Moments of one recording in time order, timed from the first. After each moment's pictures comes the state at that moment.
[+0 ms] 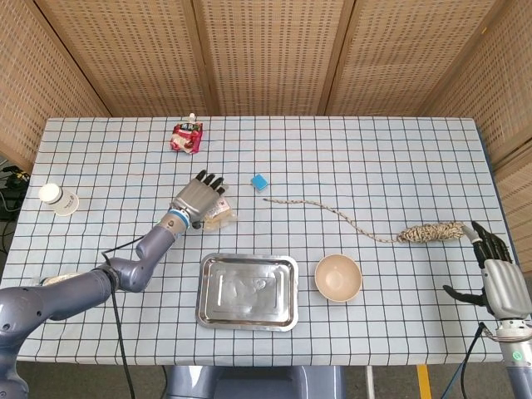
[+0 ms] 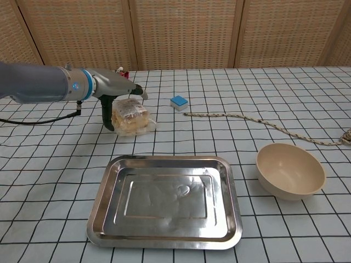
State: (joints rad) left arm -1.13 -1.63 -0.12 -1.05 0.76 0.52 0.66; right arm 0.14 -1.12 0.10 -1.52 -1.43 1.36 0.30
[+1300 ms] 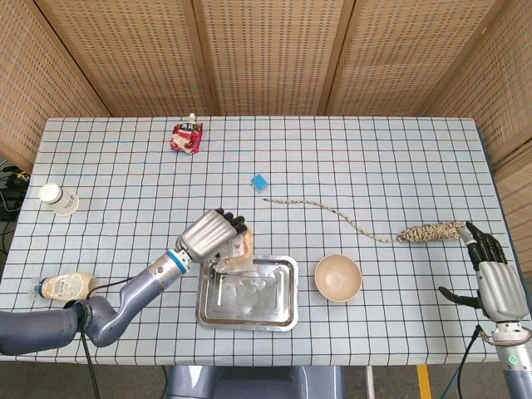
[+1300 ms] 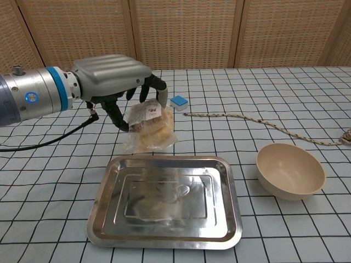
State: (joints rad) left arm -0.94 -1.48 -0.04 -1.54 1.37 0.97 0.36; right arm 0.13 -1.13 0.09 -1.54 -1.47 1.40 0.26
